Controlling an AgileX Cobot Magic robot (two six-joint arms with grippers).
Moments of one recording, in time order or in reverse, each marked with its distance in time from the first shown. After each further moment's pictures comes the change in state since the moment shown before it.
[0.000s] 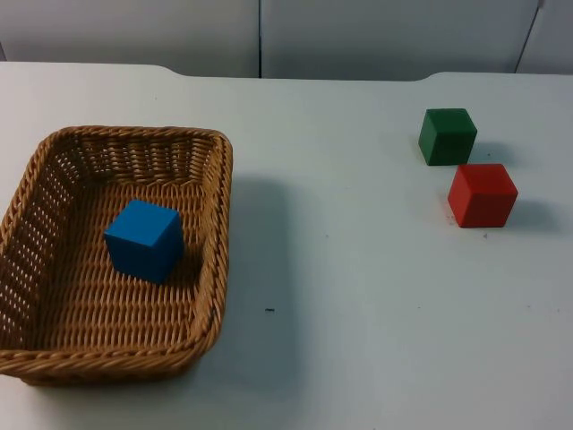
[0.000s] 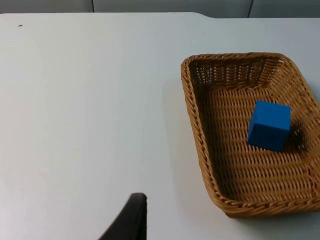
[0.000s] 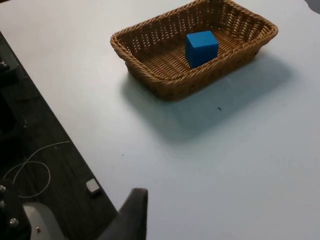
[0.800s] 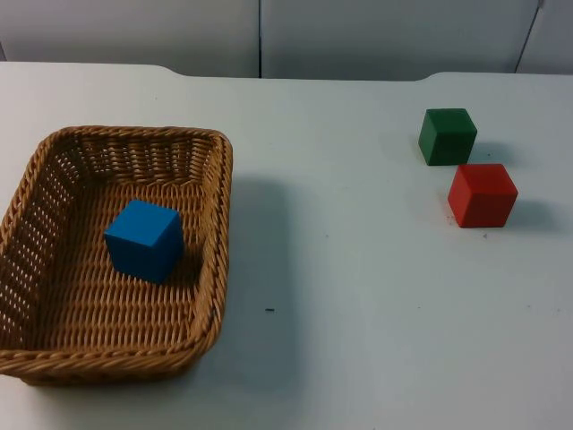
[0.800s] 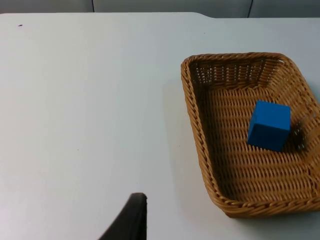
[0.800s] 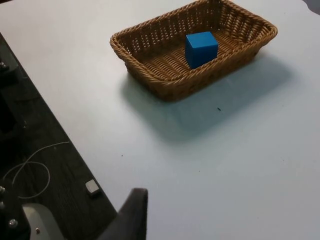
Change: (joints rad) right arm 0.000 0.000 0.000 0.000 -0.002 0.000; left arm 0.000 -0.002 0.000 0.000 0.000 0.000
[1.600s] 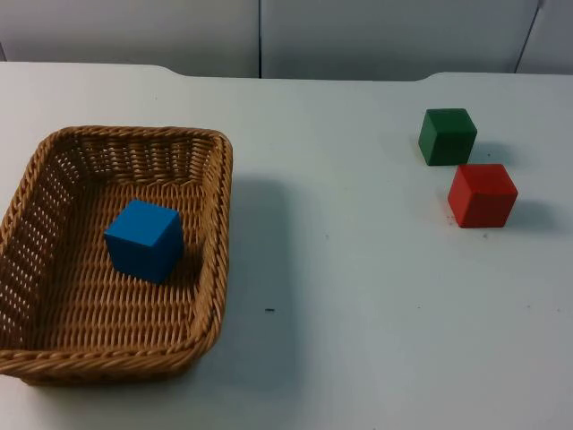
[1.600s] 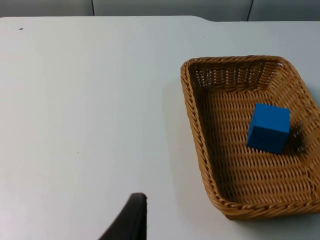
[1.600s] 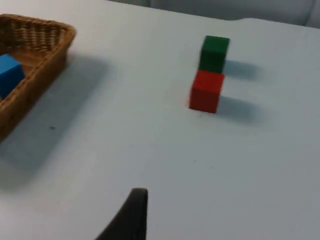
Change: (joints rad) right arm -0.667 0.000 0.000 -0.002 0.000 0.000; left arm 0.000 -0.009 0.000 0.000 0.000 0.000
